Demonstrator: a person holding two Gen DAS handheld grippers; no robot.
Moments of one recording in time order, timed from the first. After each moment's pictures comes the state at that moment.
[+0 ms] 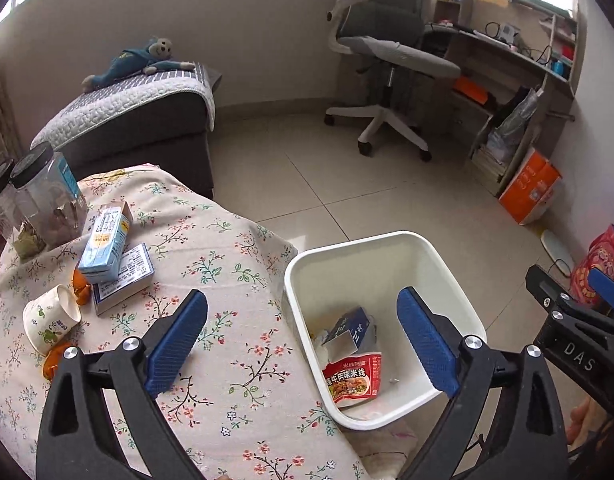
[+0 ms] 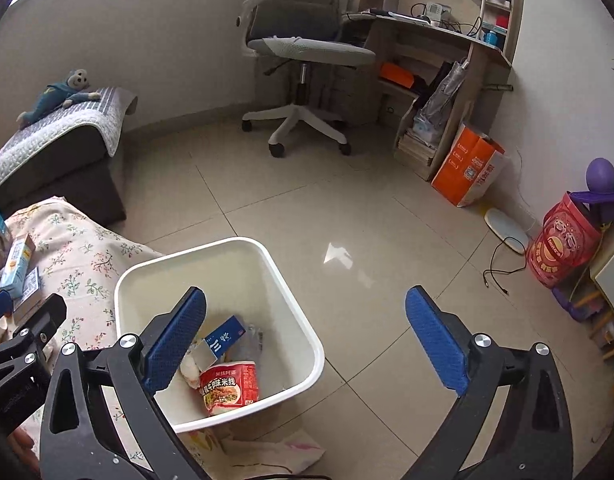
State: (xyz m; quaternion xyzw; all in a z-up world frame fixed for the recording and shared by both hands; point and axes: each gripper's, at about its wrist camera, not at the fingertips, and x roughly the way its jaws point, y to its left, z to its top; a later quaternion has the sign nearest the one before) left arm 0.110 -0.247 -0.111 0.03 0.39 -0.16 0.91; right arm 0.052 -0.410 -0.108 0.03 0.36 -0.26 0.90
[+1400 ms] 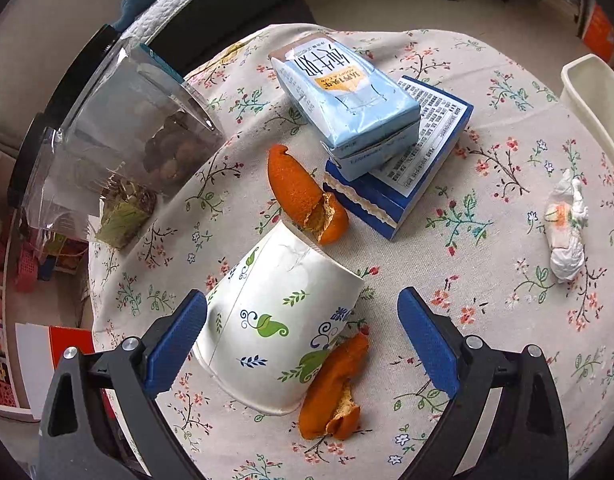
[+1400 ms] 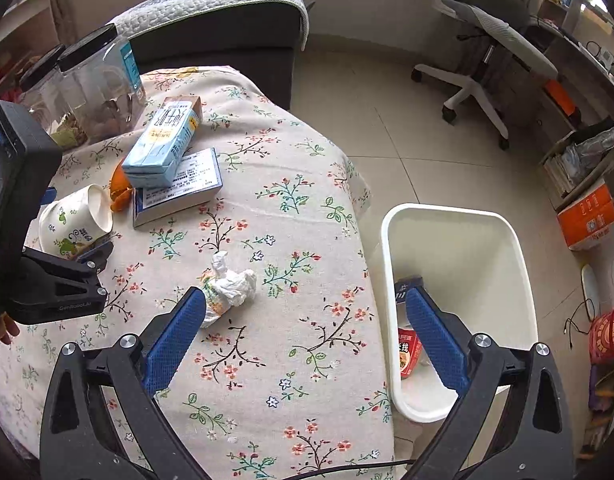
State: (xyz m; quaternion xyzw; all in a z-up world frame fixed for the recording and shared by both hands) left arm 0.212 -0.032 -0.224 0.28 0.54 -0.07 0.79; right arm 0.151 -0.201 -0.172 -0.04 0.52 -0.03 0.85
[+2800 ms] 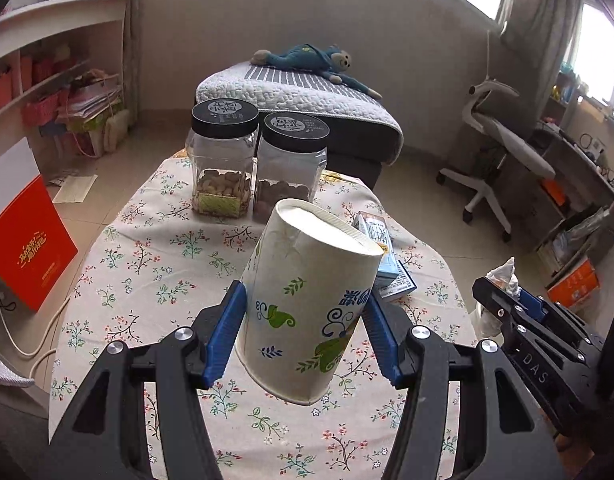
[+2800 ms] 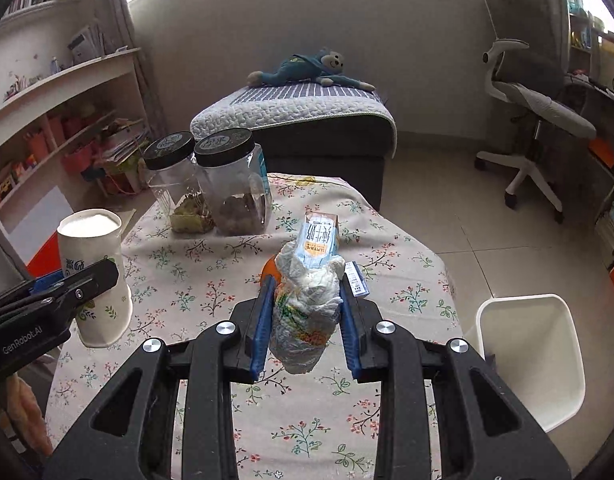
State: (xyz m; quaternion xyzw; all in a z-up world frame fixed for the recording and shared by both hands) left arm 0.102 0.078 -0.079 -0.10 0.38 -0.03 0.92; right arm 0.113 -0.126 -0.083 -0.01 0.35 0.08 0.94
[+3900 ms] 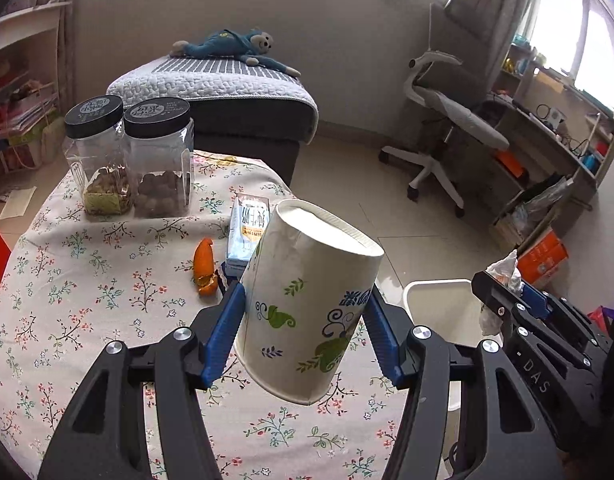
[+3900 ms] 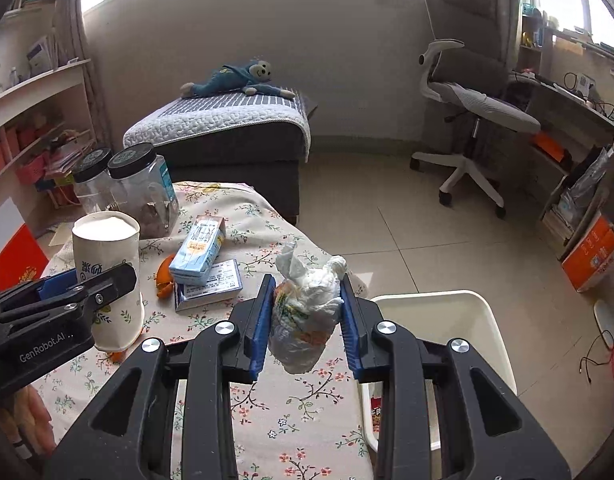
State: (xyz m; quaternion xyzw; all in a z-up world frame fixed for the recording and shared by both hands) left arm 0.119 -0.056 -0.086 -0.09 0.38 -0.12 0.91; right arm 0.096 -0.241 -0.078 -0.01 0.33 -0.02 0.94
